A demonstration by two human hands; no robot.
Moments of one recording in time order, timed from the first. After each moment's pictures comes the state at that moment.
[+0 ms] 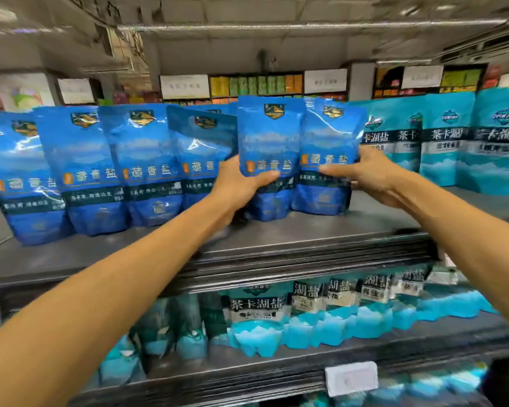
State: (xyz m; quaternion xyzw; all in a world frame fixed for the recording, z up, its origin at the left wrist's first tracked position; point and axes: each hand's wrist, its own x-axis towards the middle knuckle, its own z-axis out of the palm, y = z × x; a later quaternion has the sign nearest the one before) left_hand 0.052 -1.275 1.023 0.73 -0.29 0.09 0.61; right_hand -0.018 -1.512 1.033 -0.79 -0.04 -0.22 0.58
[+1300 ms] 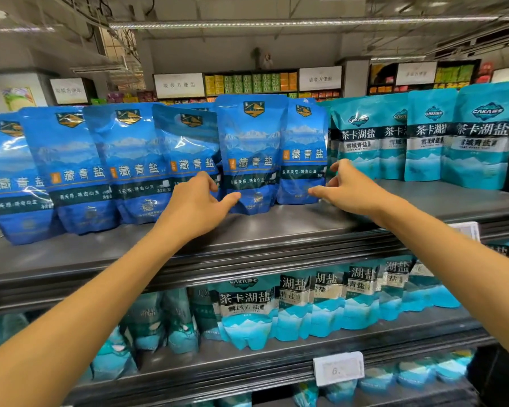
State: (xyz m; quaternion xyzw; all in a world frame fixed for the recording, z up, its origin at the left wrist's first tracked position) left_hand 0.031 -1.223 1.007 0.91 -0.22 0.22 0.29; right_hand -0.050 -1.493 1.015 -0.91 0.10 -0.20 0.35
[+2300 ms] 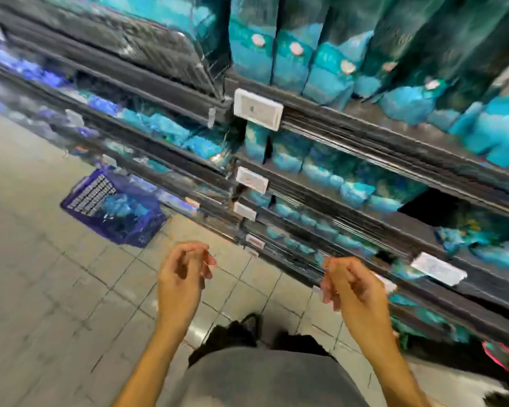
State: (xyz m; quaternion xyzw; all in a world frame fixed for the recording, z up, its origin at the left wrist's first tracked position) left_hand -0.286 -0.966 0.627 0.70 0.23 0.19 0.65; right_hand -0.240 -1.233 0.650 -0.76 -0.02 0.08 0.65
